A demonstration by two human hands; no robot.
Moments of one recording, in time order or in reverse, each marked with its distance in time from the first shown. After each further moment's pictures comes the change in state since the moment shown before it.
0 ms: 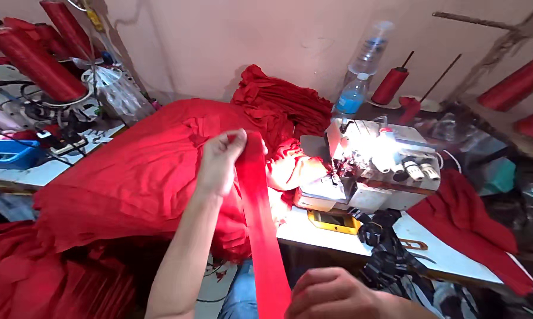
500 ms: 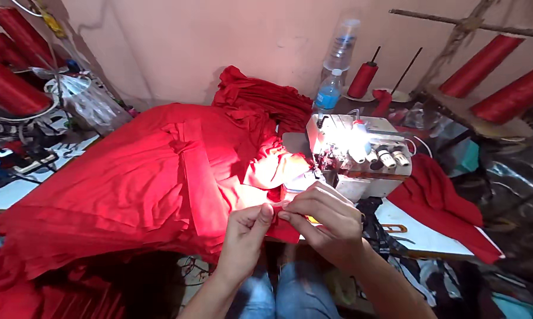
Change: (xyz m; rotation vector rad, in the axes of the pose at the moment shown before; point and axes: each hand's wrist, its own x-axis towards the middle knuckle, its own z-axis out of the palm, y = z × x) left_hand -0.109 -0.025 0.045 -0.202 -0.240 0.068; right_hand 0.021 0.041 -0.032 -0.655 0.423 0.141
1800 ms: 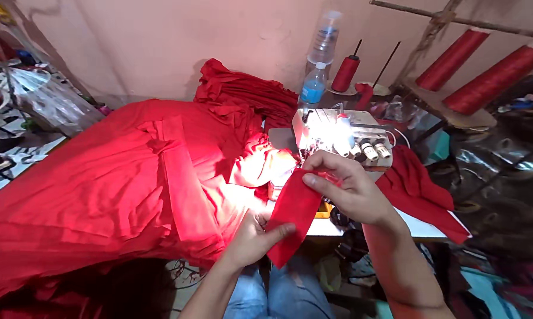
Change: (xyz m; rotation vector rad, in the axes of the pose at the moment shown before) left_hand 0.005 -0.039 0.003 -0.003 -0.285 -0.206; right_hand 0.028 0.030 -0.057 0.343 -0.305 0.416
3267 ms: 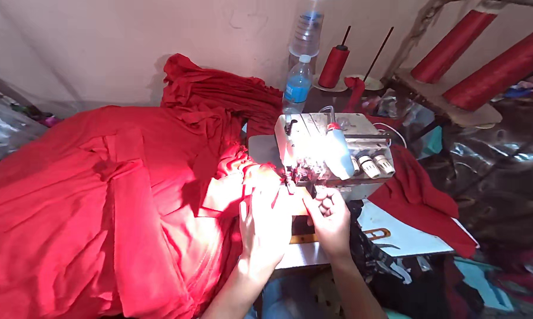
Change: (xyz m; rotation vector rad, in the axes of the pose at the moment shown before) left_hand 0.084 -0.059 0.038 1.370 0.306 0.140; right_hand -0.060 0.123 0.048 -0.077 0.823 0.383
